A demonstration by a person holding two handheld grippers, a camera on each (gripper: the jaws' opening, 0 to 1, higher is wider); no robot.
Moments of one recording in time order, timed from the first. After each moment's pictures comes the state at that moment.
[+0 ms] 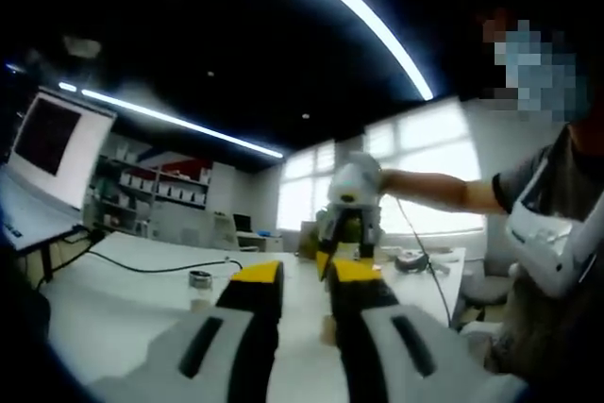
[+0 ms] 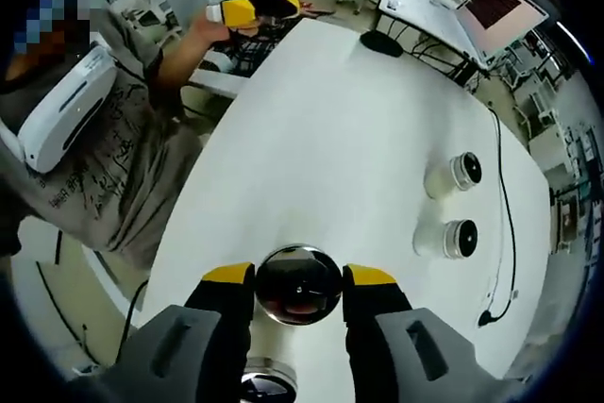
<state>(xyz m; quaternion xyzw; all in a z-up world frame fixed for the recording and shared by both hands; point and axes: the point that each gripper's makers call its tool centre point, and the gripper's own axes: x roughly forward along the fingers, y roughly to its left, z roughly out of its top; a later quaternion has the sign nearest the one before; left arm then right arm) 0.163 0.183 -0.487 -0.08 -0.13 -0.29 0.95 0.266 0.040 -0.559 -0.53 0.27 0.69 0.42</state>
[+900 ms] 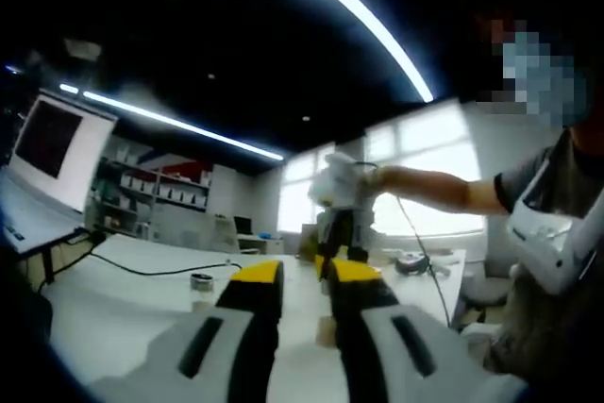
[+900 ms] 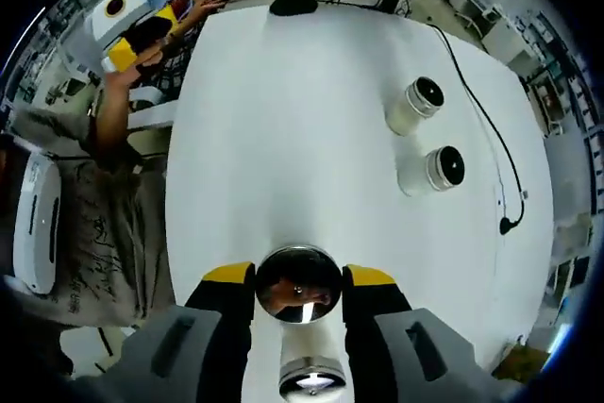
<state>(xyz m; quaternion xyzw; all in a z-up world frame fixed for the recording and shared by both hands) 0.159 0.184 -0.484 -0.08 -0.14 -0.29 0.94 0.275 0.041 -0.562 -0.47 0.43 0.55 0.54</state>
